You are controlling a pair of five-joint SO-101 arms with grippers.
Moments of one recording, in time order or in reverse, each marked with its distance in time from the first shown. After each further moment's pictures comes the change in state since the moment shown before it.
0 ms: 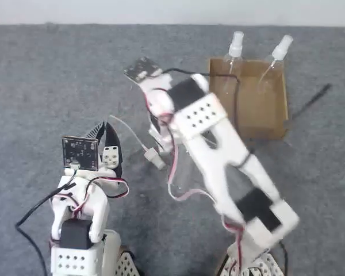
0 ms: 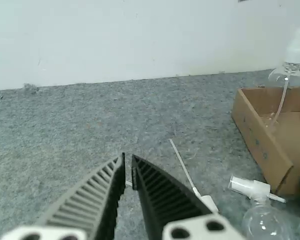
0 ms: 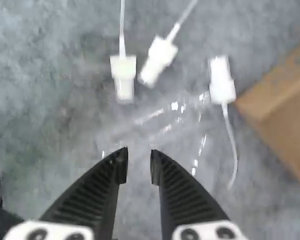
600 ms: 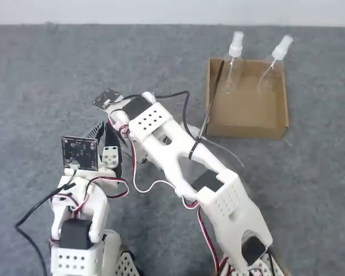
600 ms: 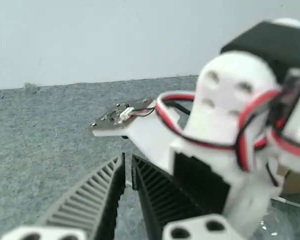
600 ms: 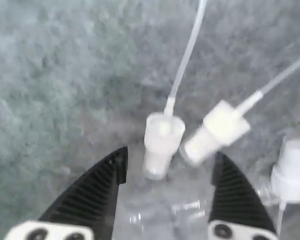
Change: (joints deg) left arm -0.2 0.0 0.0 0.0 0.0; right arm -8.0 34.8 -19.4 -7.1 0.7
